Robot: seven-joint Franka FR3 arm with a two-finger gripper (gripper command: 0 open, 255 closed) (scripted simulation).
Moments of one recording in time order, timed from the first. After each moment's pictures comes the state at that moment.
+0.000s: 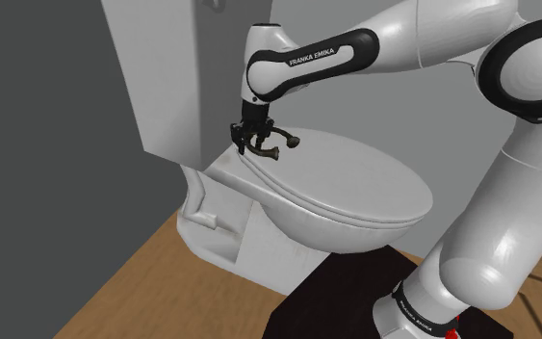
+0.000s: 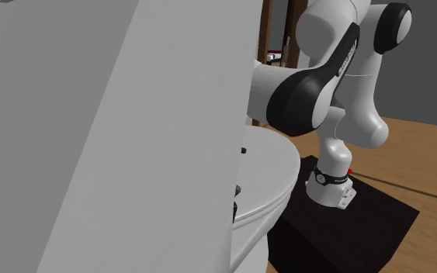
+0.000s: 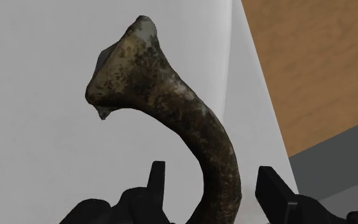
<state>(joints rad) 0.00 0.13 0.14 -1.93 -0.06 2.09 0.28</state>
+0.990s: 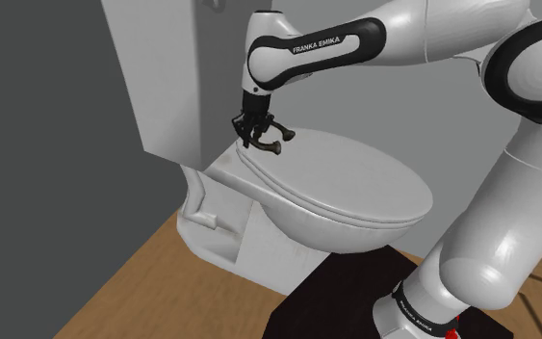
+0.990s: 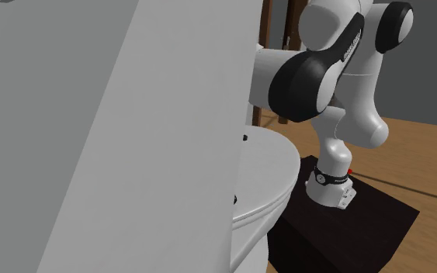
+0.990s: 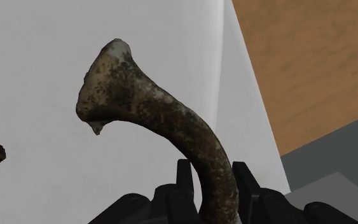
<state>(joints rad) 0.00 0.11 0.14 -1.89 -0.06 2.03 0.27</state>
